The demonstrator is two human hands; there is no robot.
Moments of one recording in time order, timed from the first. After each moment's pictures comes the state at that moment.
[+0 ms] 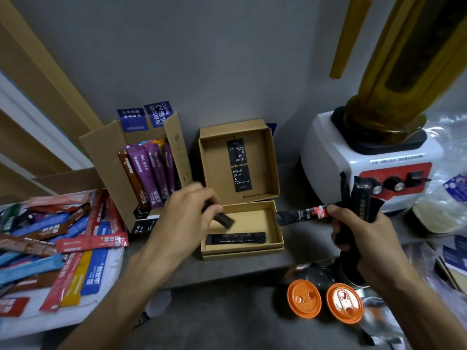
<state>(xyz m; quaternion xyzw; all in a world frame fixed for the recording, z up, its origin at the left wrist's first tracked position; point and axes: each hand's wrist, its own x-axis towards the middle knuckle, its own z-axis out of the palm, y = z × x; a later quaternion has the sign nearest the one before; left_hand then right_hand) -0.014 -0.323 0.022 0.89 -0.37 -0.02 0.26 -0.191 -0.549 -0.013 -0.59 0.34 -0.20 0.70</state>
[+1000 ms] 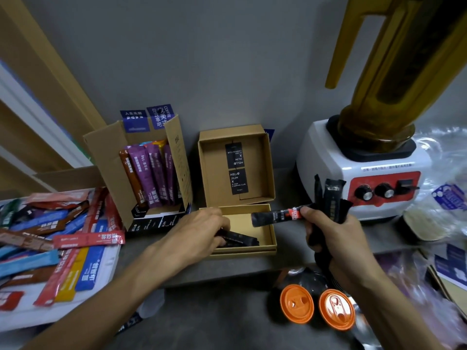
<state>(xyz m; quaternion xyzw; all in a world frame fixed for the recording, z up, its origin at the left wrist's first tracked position) -0.007 -0.331 -0.016 0.86 -0.48 -0.14 0.06 -0.178 -0.528 -0.003 -0.59 0.30 -0.16 0.73</state>
